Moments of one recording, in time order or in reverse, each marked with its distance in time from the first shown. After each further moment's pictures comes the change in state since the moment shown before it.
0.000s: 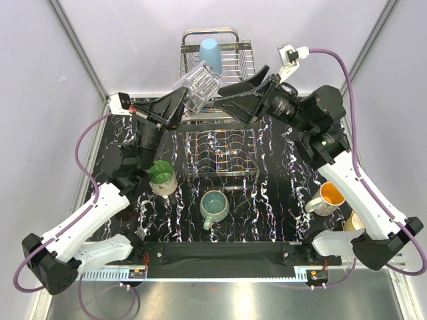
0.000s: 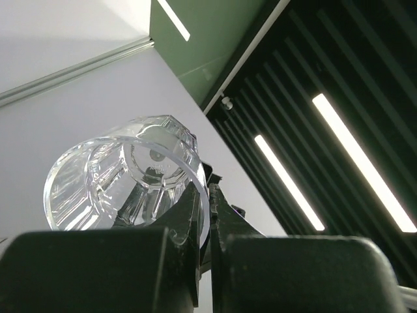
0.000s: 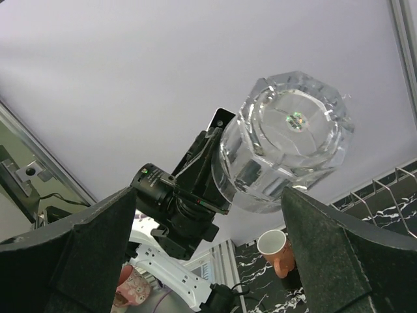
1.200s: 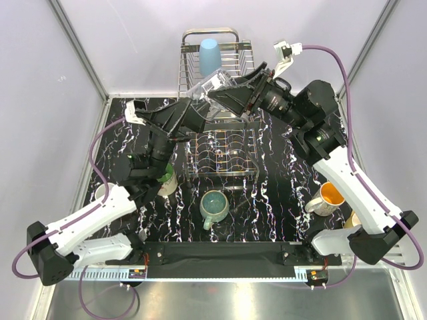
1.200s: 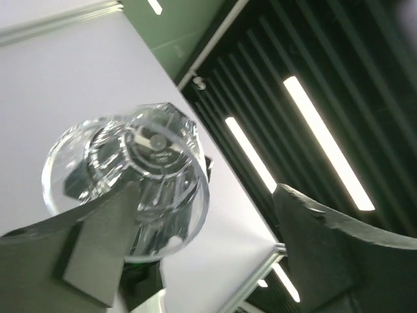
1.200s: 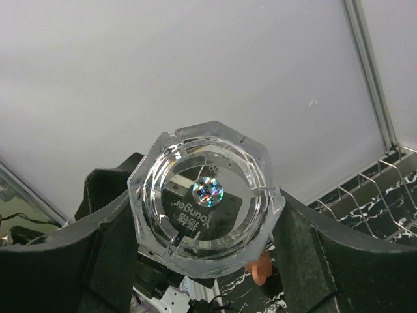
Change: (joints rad) left arm -0.173 0.043 -0.032 0.154 -0.063 0.034; right arm 0.016 0.052 0.047 -0.035 0.085 -0.062
